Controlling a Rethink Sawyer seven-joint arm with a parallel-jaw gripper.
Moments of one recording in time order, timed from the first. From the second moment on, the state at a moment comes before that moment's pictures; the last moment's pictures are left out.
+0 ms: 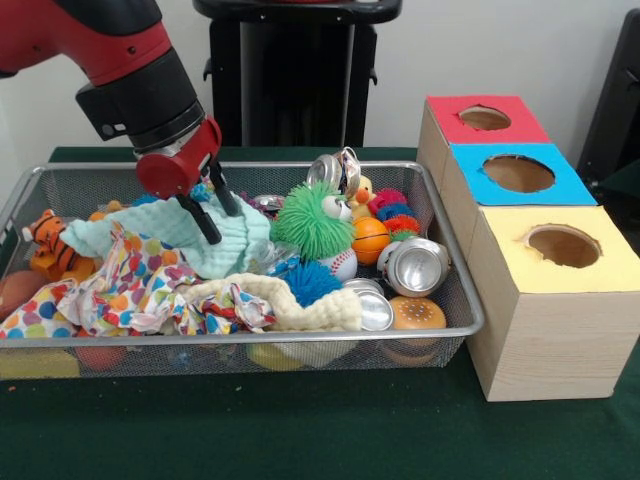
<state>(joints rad) -1.11 -0.43 0.75 1.77 -0.44 0.61 0.16</state>
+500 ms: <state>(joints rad) -1.10 -0.43 0.73 1.76 -0.45 0.61 0.16</state>
